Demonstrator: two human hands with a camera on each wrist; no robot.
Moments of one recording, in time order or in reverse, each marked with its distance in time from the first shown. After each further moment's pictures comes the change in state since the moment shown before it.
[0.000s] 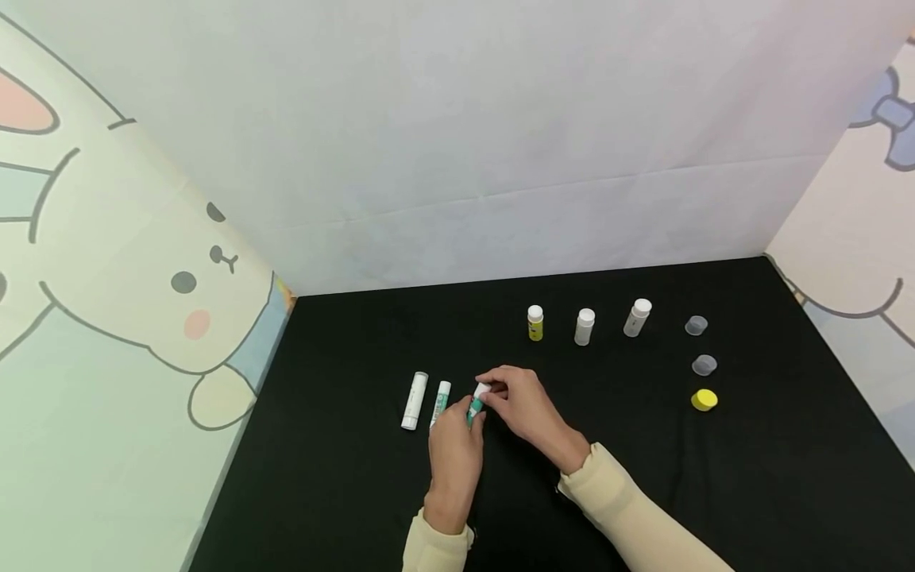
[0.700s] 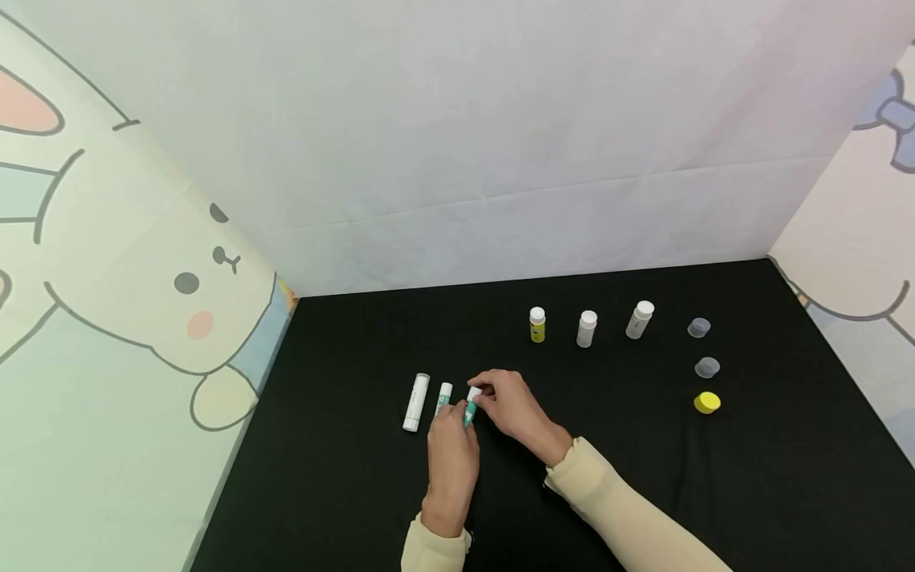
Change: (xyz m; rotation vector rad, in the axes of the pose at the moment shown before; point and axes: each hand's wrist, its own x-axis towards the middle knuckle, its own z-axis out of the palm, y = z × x) left_hand -0.004 -0.011 0.004 0.101 0.044 0.037; right_hand 0.016 0.007 0.022 -0.063 -0.061 0.076
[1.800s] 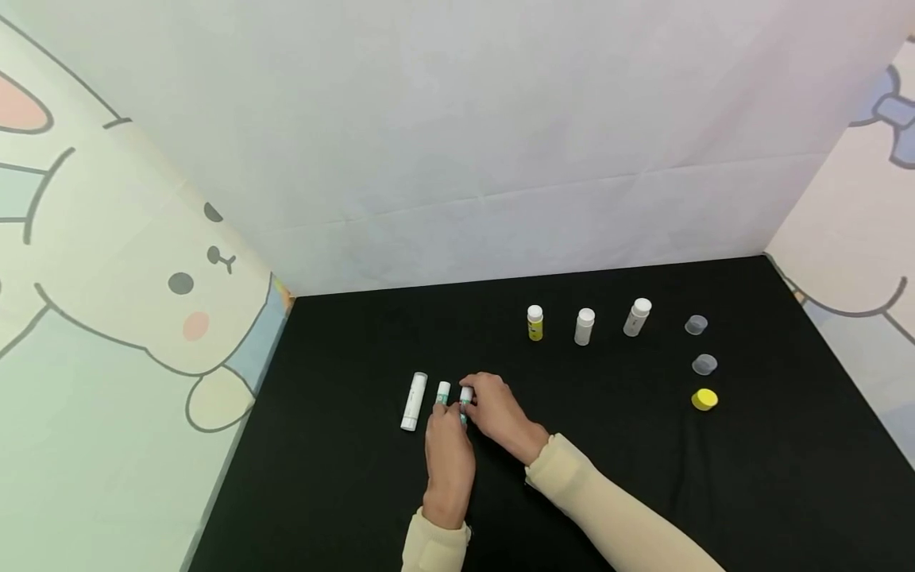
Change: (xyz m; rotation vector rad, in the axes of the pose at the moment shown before) left_hand 0.002 -0.009 0.010 0.126 0.021 0.020; right_hand 0.010 0.002 0.025 -0.112 -0.044 0.012
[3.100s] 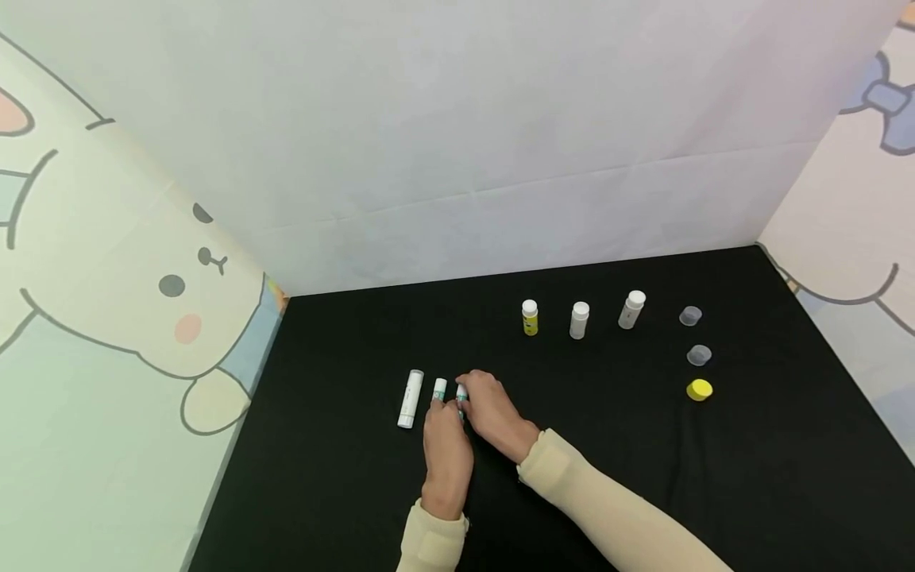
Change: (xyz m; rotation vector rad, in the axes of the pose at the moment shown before) left_hand 0.006 0.002 0.001 0.074 0.014 0.035; right_hand -0.003 -0.007 0.003 -0.088 0.011 -0.018
